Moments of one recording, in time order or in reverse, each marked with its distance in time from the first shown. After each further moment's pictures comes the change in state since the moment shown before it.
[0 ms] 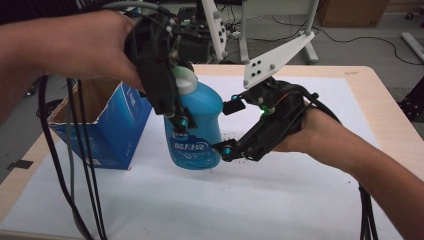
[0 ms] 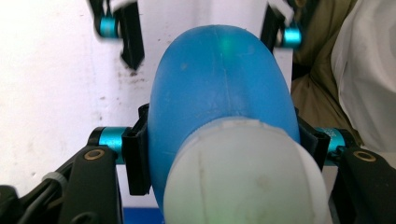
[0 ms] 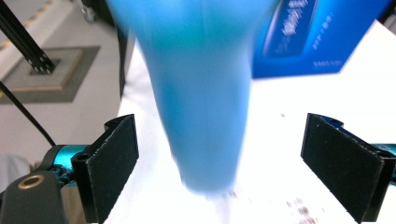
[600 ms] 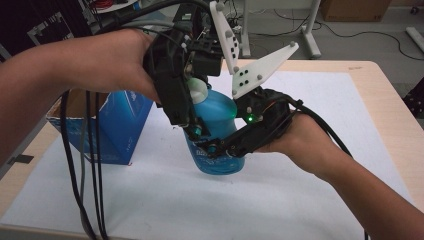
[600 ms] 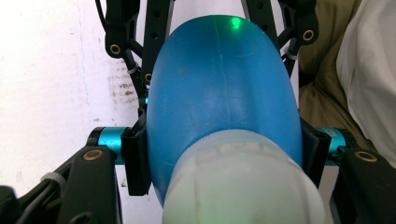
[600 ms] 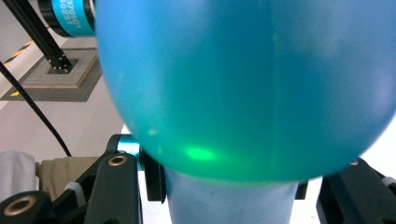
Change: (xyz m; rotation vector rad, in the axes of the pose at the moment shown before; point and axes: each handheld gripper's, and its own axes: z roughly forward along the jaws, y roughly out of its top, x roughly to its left) left arm 0.003 0.004 0.035 -0.045 -0.030 0.058; right arm 0.002 -0.008 0.030 -0.037 0.080 -0.025
